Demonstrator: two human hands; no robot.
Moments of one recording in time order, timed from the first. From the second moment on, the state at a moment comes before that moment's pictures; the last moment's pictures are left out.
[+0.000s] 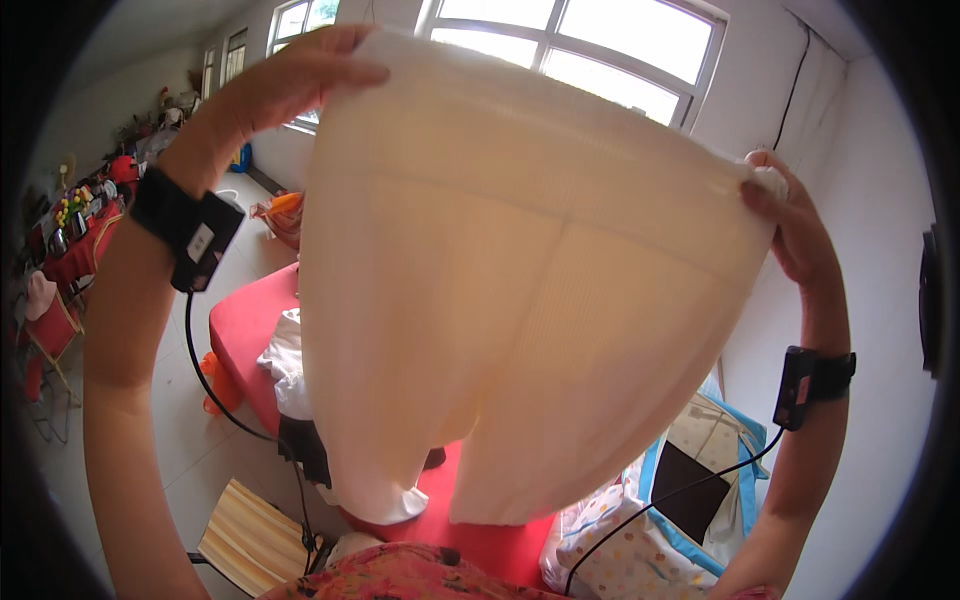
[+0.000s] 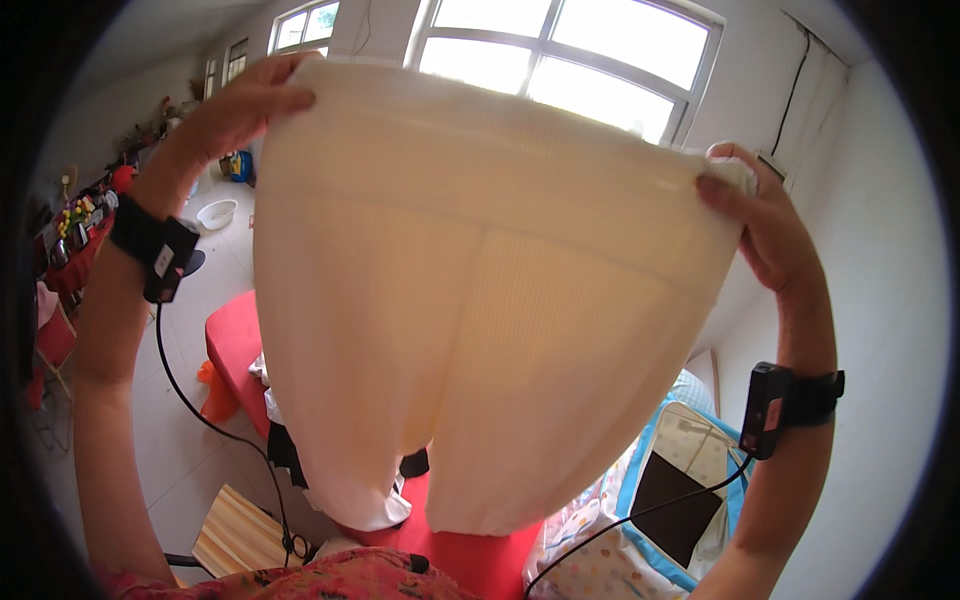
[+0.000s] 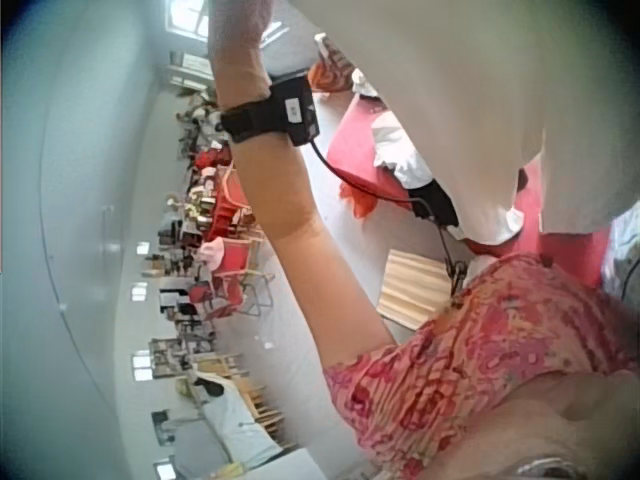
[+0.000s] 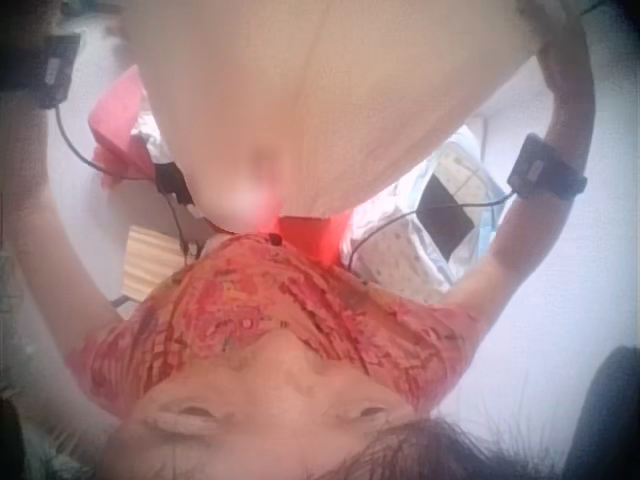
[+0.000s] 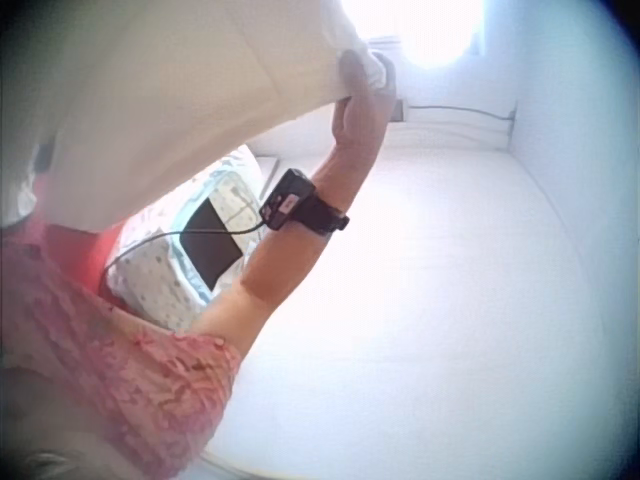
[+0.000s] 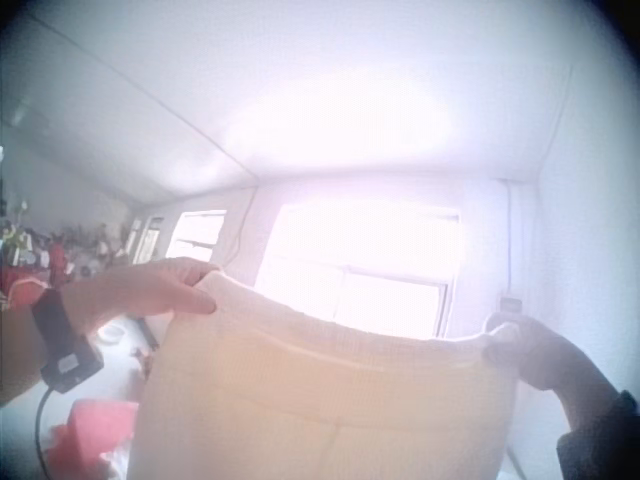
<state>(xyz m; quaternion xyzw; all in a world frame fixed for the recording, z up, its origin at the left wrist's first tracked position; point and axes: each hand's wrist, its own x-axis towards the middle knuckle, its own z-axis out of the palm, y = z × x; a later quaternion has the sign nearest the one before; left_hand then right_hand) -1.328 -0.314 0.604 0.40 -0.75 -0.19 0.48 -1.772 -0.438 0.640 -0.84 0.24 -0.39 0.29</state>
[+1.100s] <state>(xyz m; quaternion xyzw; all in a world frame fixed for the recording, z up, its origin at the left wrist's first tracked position) -1.354 -0.212 0.024 0.69 -0.69 -0.05 0.21 -1.728 -0.317 0.042 -0.89 0.36 -0.19 0.21</state>
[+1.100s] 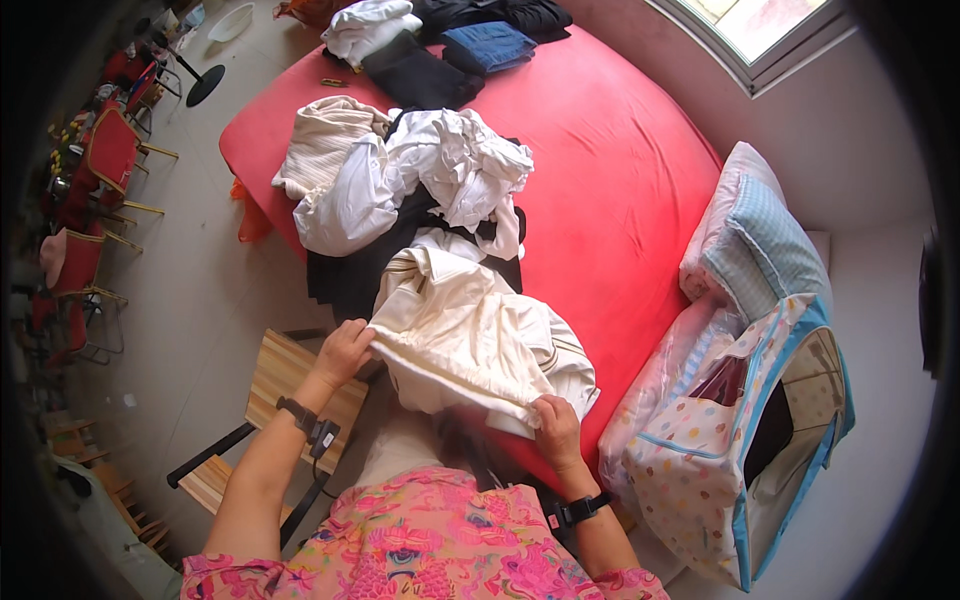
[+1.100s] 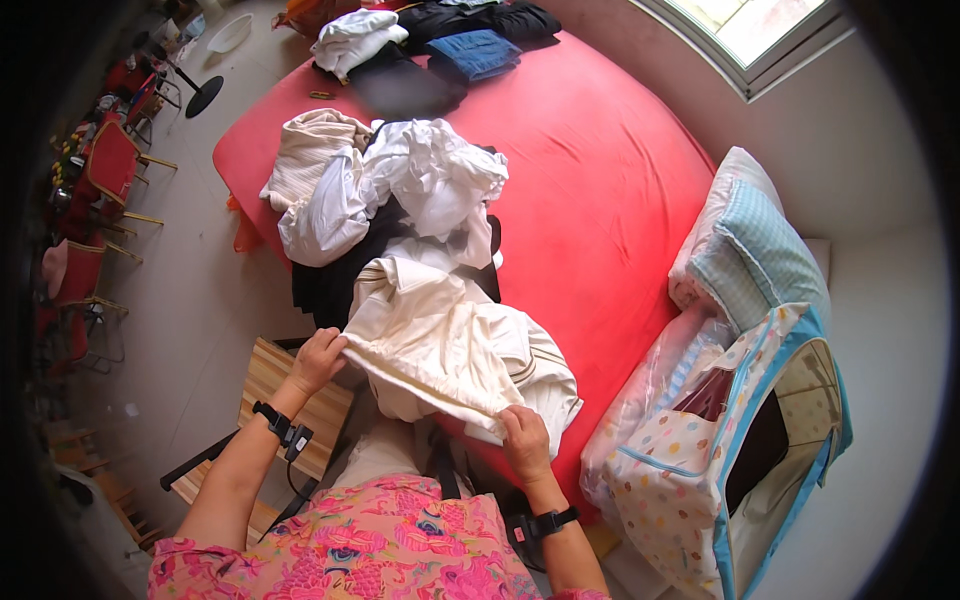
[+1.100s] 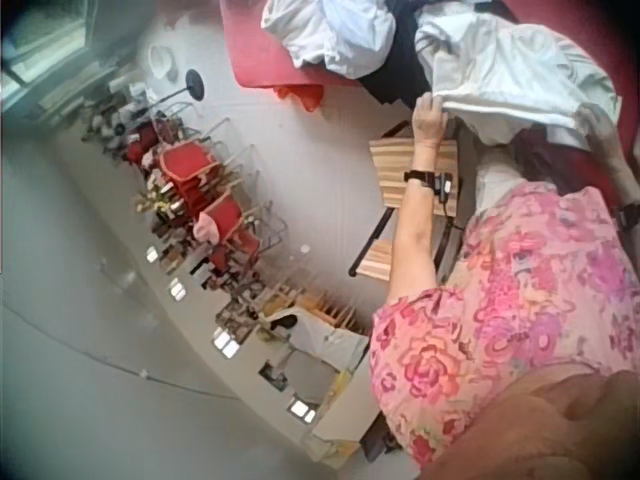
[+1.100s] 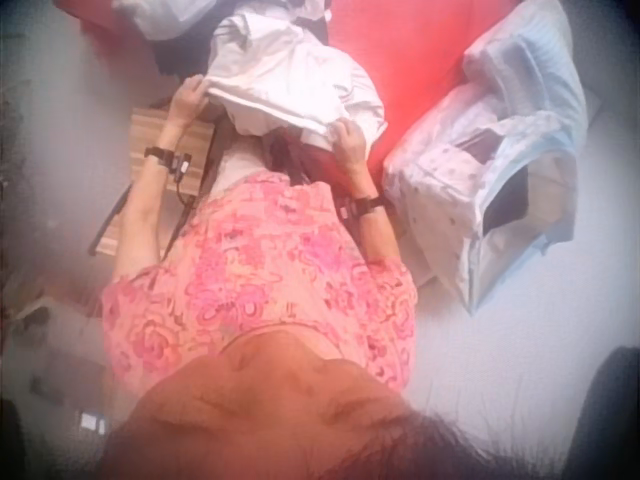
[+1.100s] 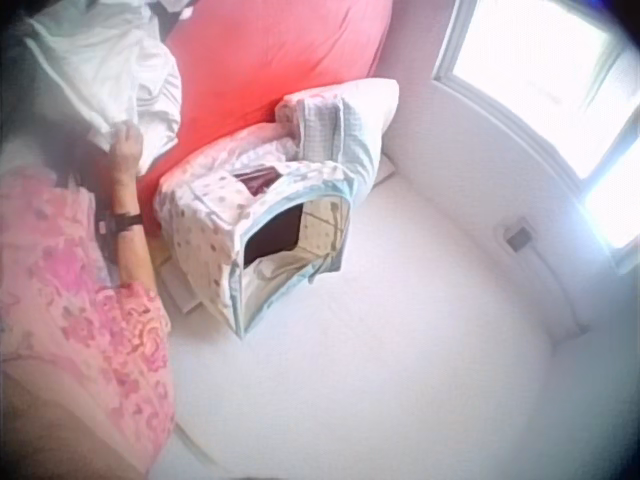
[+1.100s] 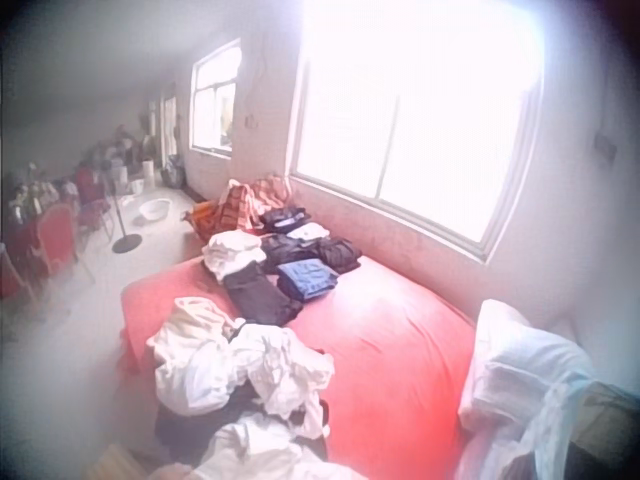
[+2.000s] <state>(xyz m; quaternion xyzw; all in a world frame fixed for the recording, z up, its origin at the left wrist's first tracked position) -1.357 -0.148 0.162 0.75 -0.61 -0.06 0.25 -1.720 -0.307 0.170 -0.80 0.27 -0.06 0.53</state>
